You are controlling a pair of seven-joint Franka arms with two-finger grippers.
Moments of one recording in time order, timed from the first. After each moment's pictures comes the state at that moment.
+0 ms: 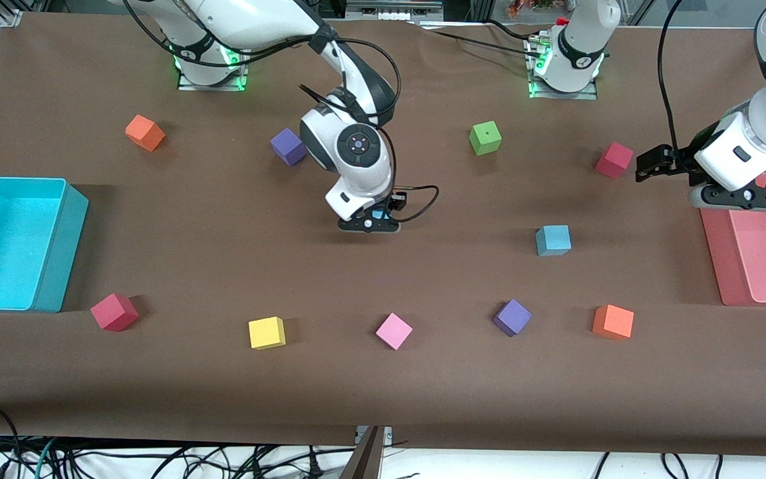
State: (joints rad) left arm 0.03 0.05 -0.08 -1.68 -0.02 1.59 -0.02; right arm 0.73 0.72 0.07 -1.45 0.06 2.14 0.80
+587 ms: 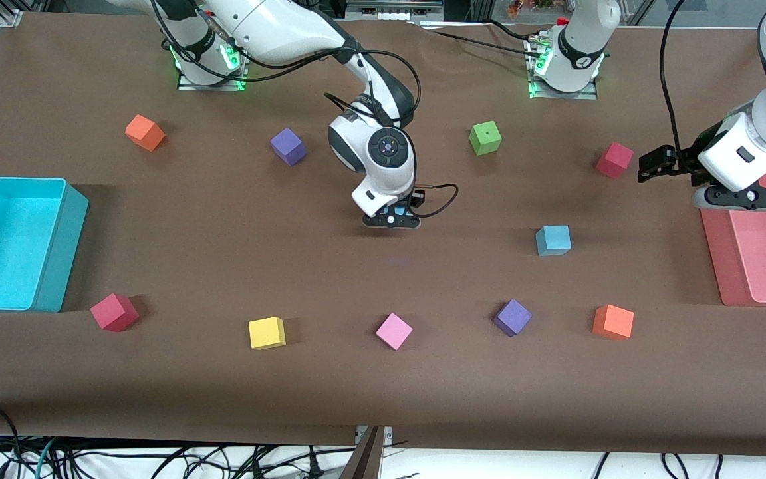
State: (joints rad) left arm 0.03 0.05 -0.08 -1.68 -0.02 1.59 -0.02; right arm 0.80 0.82 0.07 -1.40 0.06 2.20 0.86
